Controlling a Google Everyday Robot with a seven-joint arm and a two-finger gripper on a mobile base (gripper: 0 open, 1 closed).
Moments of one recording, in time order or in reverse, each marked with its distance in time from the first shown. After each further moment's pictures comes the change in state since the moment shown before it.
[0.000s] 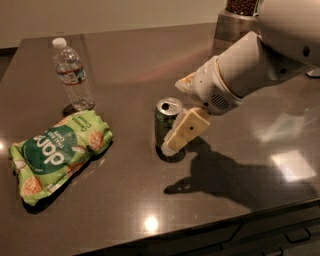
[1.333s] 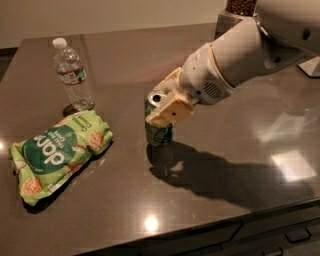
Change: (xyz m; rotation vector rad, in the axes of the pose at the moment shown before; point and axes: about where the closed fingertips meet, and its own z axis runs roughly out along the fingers) arm -0.041 0.006 -0.005 -0.047 -0.110 -0.050
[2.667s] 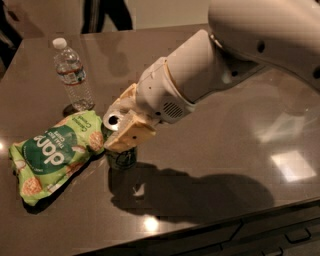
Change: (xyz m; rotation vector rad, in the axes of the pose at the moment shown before) arm -0.052 0.067 0.046 -0.144 -0.058 -0.145
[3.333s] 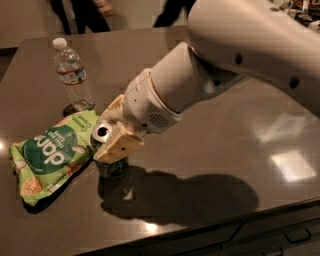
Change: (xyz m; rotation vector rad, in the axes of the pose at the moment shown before) arm -0.002 0.012 0.024 -0.039 0.012 -0.024
